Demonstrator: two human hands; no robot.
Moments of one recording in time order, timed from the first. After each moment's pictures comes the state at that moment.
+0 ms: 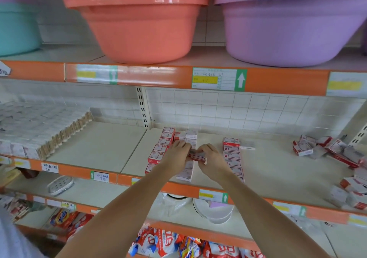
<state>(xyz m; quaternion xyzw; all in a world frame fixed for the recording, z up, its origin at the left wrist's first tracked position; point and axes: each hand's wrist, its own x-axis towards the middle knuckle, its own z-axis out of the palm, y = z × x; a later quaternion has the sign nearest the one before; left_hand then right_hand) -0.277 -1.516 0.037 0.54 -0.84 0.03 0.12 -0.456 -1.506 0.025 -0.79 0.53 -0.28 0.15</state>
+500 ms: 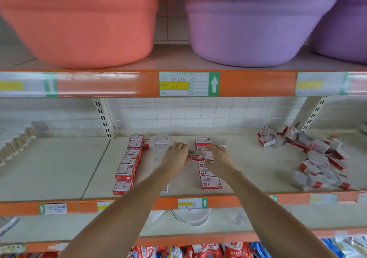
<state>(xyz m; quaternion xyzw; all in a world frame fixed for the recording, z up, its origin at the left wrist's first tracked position) -0.356 -1.563 0.018 0.46 -0.87 0.02 0.14 -0.546 -1.518 0.028 -0.68 0.69 -0.21 0.16</state>
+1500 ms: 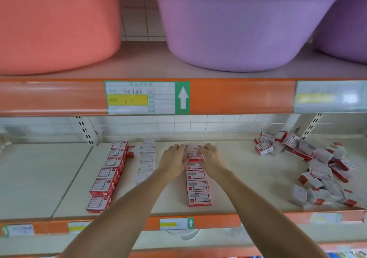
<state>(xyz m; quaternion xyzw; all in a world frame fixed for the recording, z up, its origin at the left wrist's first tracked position) -0.411 -1.608 0.003 0.54 -0.83 -0.08 0.15 -0.584 -1.581 -0.001 -0.73 0.65 -0.21 0.09</state>
